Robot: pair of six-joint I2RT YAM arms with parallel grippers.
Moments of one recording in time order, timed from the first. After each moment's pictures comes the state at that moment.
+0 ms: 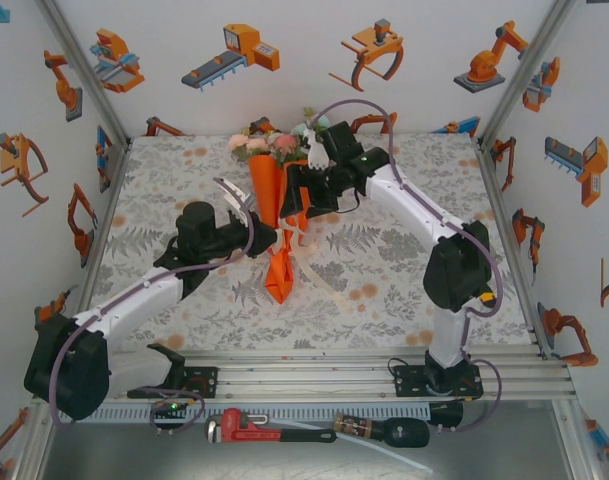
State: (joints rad) left arm -0.52 1.20 0.65 0.32 0.51 -0.15; right arm 0.58 1.91 1.79 -0.77 -0.56 0.38
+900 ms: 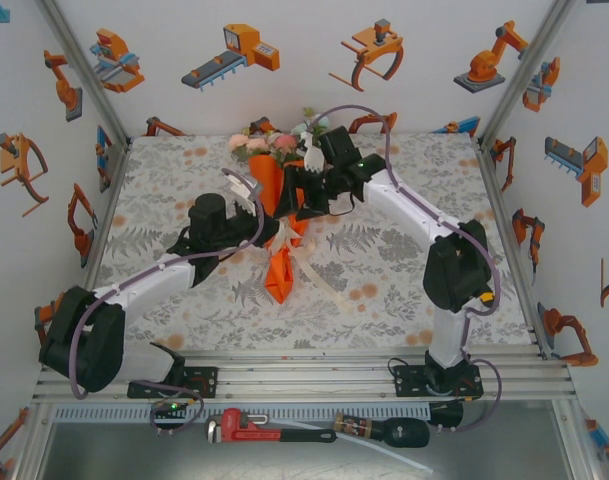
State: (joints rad) left arm -0.53 1.35 0.71 0.36 0.36 -0.19; right arm 0.59 1.89 1.70 -0.67 -0.64 0.45
